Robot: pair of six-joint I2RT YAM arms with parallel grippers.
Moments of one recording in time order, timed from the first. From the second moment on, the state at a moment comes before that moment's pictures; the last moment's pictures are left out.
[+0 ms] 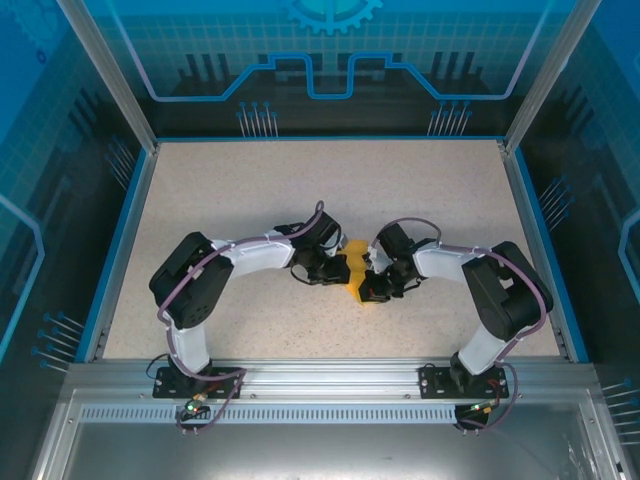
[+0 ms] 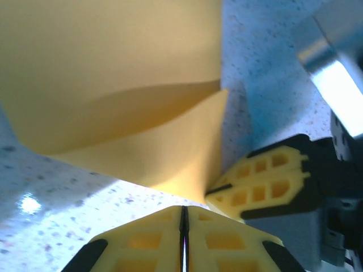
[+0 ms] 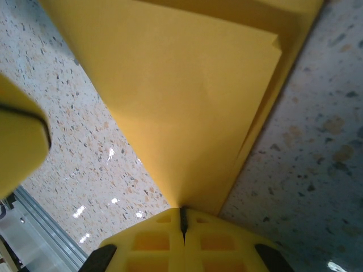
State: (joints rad) left arm -0.70 1.85 1.13 -0.40 0.47 -0.69; right arm 0.48 1.67 0.77 -0.48 -0.57 0.38
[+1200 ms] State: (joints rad) left arm -0.73 1.96 1.12 -0.28 0.53 -0.74; right arm 0.48 1.67 0.78 -0.49 -0.57 0.37
